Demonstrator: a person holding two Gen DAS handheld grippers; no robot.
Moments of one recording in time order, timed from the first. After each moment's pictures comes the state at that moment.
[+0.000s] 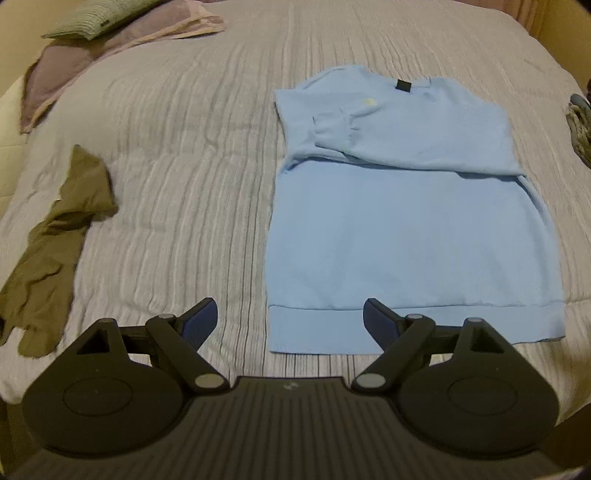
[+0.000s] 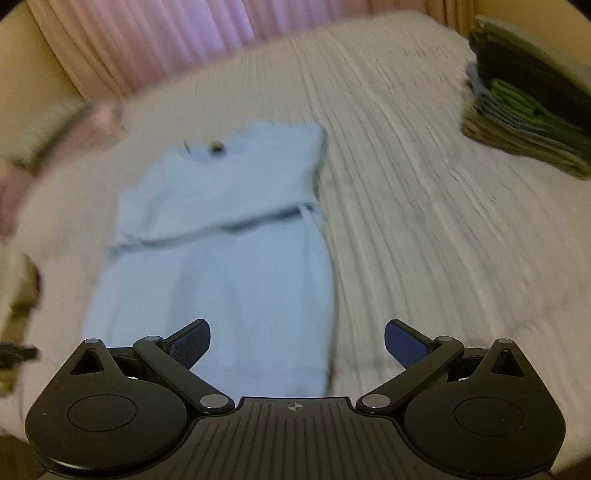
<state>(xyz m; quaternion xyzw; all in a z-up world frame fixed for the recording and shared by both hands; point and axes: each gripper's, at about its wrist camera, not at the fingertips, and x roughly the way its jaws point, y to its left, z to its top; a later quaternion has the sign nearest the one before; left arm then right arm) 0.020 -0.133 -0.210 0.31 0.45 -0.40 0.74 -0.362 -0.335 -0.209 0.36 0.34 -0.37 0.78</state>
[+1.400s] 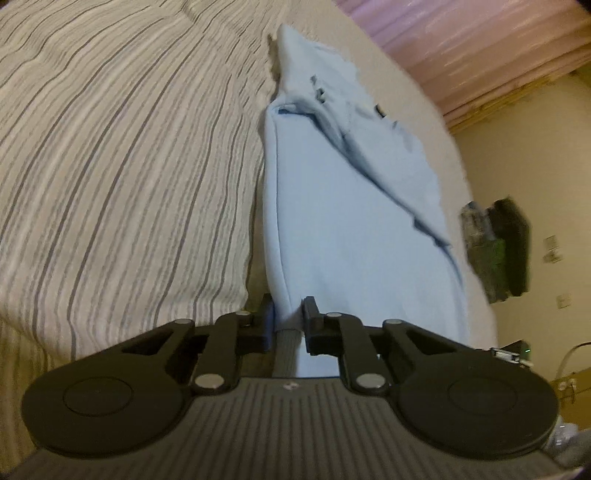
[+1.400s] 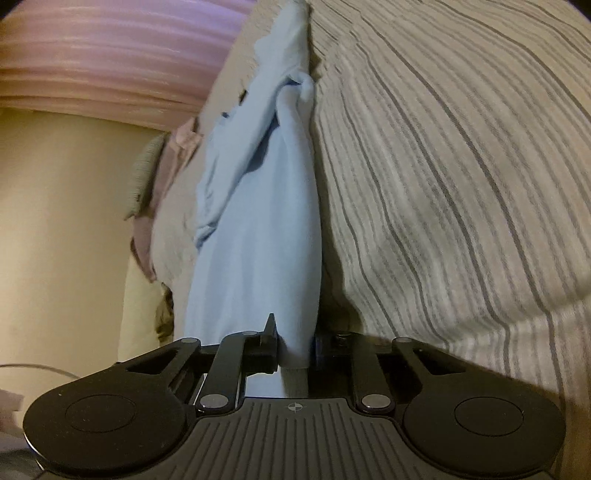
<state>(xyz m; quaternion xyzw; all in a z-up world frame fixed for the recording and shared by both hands) 0.164 -0.079 -0.410 -0.02 0.58 -0.56 0.59 -0.411 -0.406 -0.414 0.62 0.20 -0.13 0.75</state>
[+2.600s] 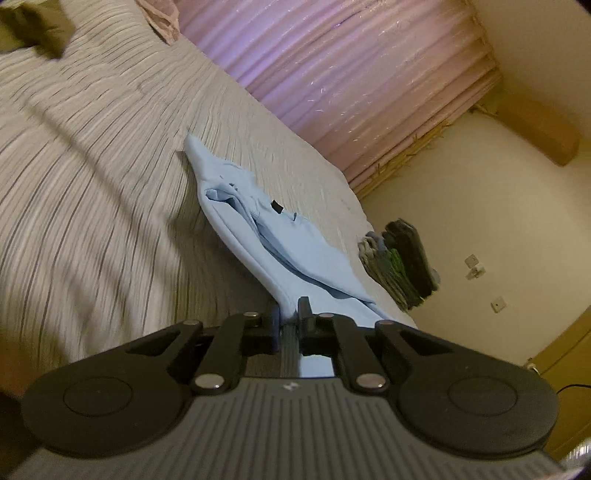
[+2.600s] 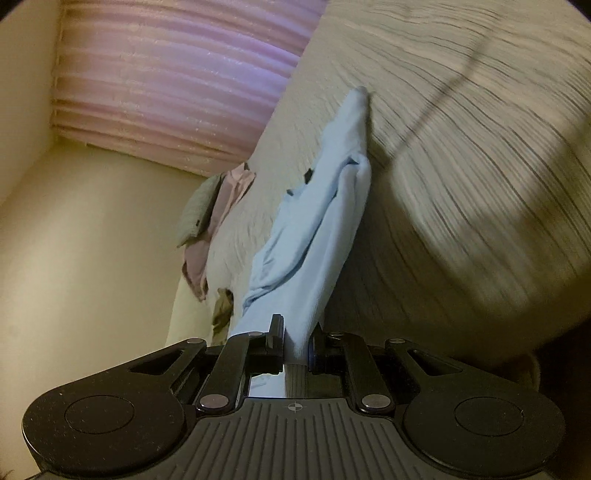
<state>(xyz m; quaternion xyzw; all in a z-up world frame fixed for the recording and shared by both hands) 0.005 0.153 -0.334 -0.14 0.44 -0.63 0.62 -0.587 -0.173 -0.326 0.62 0.09 -0.16 0.77</state>
